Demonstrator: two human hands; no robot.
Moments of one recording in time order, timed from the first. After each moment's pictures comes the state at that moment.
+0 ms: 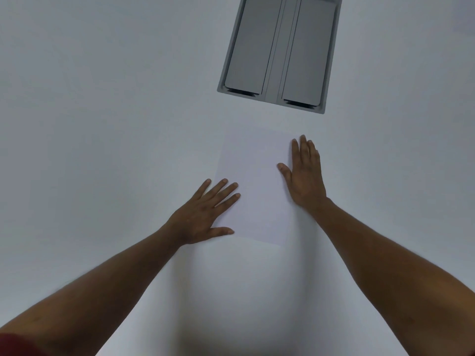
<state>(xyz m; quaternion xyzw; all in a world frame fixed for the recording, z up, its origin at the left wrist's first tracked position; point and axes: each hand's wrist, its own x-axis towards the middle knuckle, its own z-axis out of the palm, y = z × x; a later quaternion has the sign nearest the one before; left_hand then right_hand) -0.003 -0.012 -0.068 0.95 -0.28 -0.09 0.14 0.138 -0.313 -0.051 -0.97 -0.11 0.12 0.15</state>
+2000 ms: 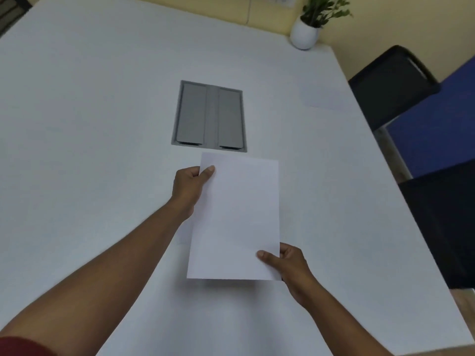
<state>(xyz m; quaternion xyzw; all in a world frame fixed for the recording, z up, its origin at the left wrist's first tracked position) 0.048 -0.087 0.120 0.63 0.18 -0.11 0.74 -0.126 -0.349 0.126 -0.69 0.26 0.20 0.64</state>
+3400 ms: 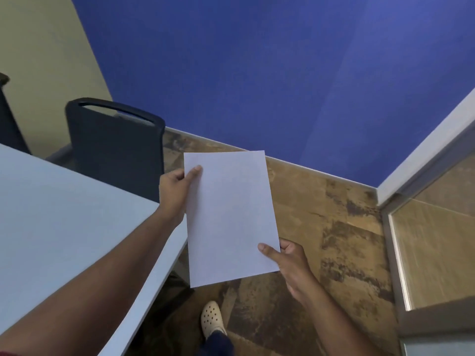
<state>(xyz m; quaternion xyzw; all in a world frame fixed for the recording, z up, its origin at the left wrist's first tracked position) -0.353 -0.911 0.210 0.63 -0.30 -0.35 0.62 -0.665 -0.891 0.157 -0.46 0.53 -0.30 0.65</state>
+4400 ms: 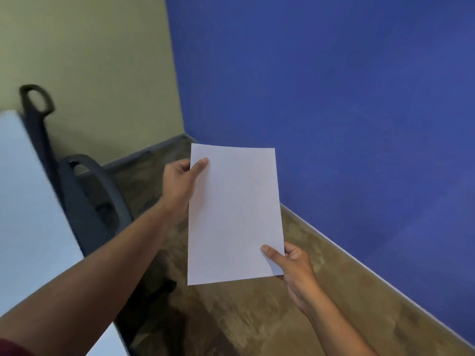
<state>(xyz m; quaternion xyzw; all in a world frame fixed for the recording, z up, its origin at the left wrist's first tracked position) -0.193 -1.320 0.281 0.68 -0.19 -0.18 0.69 -0.483 -1.416 0.202 -0.53 0.38 -0.20 0.73</state>
